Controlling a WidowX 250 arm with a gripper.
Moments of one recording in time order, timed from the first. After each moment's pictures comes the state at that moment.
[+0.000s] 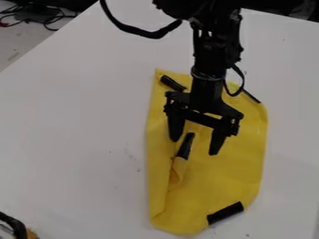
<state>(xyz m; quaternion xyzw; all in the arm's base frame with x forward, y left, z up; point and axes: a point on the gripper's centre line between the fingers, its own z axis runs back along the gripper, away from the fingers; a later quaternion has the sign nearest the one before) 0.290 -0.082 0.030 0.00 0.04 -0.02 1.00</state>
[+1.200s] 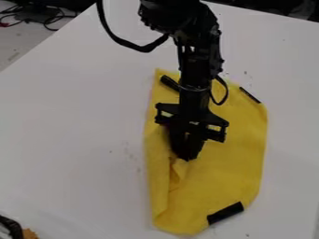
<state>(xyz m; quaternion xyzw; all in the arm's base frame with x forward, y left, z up) 0.290 -0.069 0.004 -0.02 0.07 -0.01 1.00</state>
